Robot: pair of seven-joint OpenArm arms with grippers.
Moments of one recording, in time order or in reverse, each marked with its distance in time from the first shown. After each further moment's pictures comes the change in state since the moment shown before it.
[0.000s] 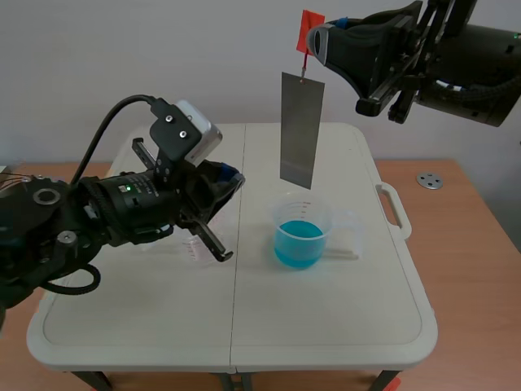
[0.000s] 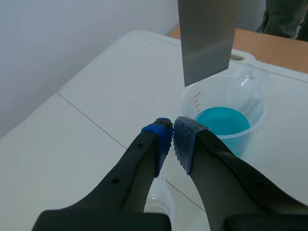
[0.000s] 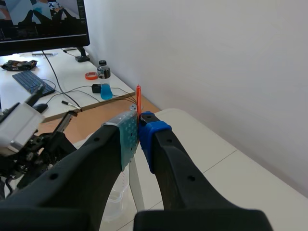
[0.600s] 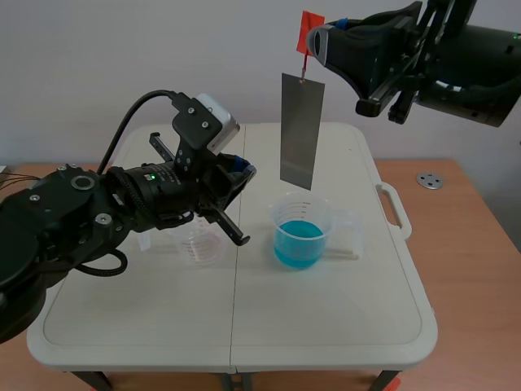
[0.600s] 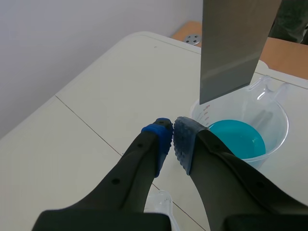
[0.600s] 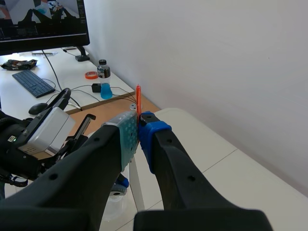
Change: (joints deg) left arm -4.3 4.6 0.4 -6.1 1.5 0.0 0.2; right arm 0.0 0.0 0.0 0.0 0.0 0.0 -0.2
